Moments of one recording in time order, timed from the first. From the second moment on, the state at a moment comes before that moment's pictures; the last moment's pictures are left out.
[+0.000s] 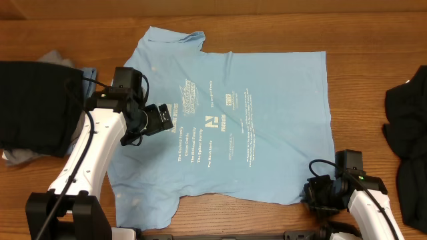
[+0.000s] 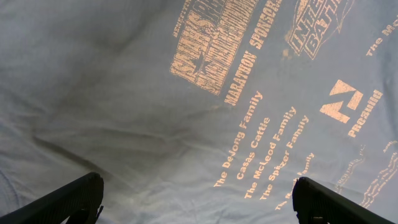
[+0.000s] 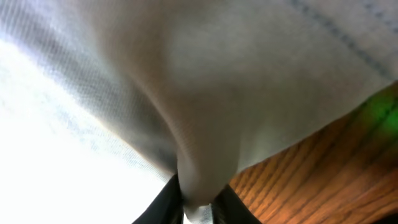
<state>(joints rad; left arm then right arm) -0.08 1.57 1.15 -0.97 0.13 -0.43 -0.18 1.06 0.37 -0.89 -0.31 1.16</state>
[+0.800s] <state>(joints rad) -0.07 1.39 1.15 -1.28 0.04 -0.47 -0.18 1.06 0.37 -0.86 -0.31 1.05</state>
